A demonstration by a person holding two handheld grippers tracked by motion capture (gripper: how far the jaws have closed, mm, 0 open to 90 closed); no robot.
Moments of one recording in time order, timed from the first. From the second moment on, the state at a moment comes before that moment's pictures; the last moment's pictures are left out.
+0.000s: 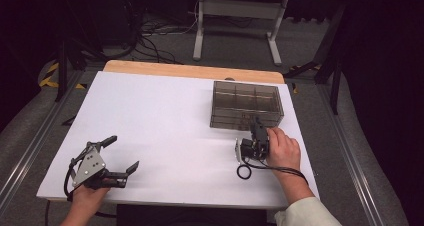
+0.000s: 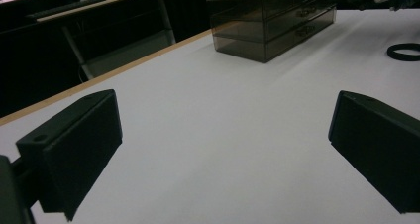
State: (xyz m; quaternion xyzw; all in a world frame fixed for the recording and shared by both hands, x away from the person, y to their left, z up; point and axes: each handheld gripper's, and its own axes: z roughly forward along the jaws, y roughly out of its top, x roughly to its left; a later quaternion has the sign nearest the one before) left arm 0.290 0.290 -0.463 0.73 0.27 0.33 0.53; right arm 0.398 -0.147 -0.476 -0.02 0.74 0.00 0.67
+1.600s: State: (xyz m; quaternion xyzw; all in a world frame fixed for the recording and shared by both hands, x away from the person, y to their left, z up) left arm 0.291 0.289 -0.463 0.74 0.27 0.33 0.52; right arm 0.397 -0.147 -0.474 -0.03 0.74 -0.01 0.67
